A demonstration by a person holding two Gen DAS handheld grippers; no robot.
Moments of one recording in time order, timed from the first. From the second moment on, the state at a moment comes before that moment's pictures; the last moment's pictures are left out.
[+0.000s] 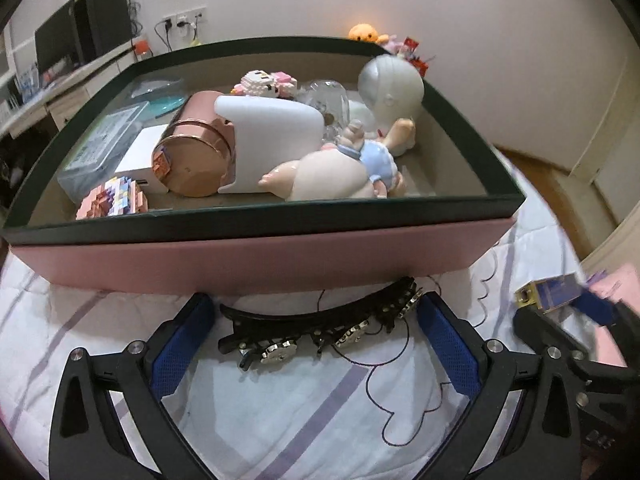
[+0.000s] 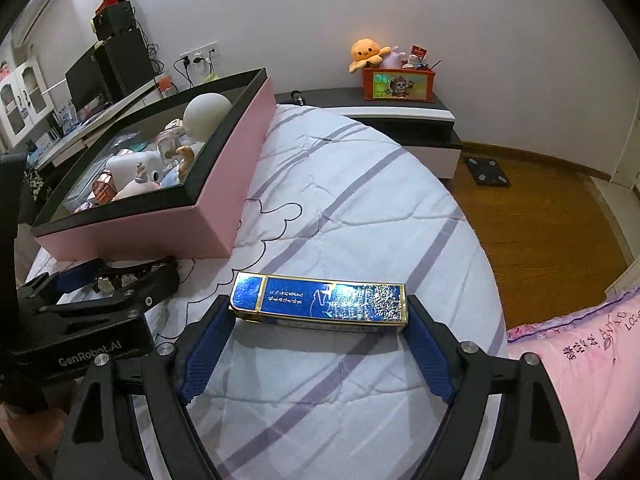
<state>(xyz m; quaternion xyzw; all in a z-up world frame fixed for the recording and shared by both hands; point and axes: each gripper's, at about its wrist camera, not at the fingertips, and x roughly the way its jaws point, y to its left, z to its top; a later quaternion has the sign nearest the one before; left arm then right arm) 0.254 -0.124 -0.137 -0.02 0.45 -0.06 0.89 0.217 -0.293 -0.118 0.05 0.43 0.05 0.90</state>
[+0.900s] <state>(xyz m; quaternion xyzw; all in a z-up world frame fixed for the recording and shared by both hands) 0.171 -0.023 -0.103 -0.08 0.42 -0.07 0.90 0.187 -0.232 -0.084 0.02 0.41 0.09 0.91</state>
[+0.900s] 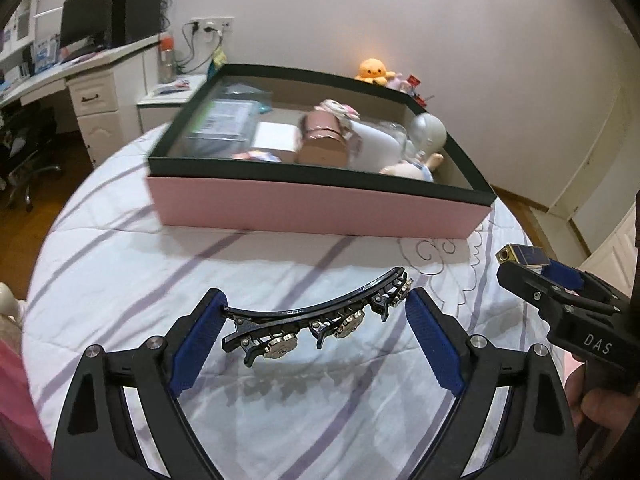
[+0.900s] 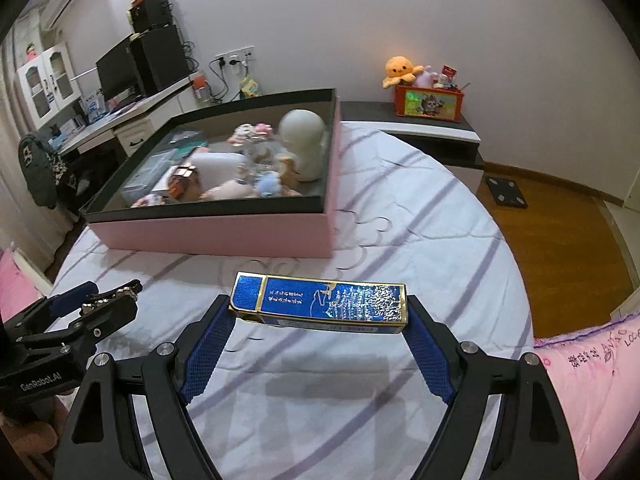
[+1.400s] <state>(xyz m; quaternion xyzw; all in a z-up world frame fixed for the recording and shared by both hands) 0.186 0.018 -0.059 -0.08 0.37 -0.07 0.92 0.201 -0.190 -0.044 -0.02 0.37 0.12 0.92</state>
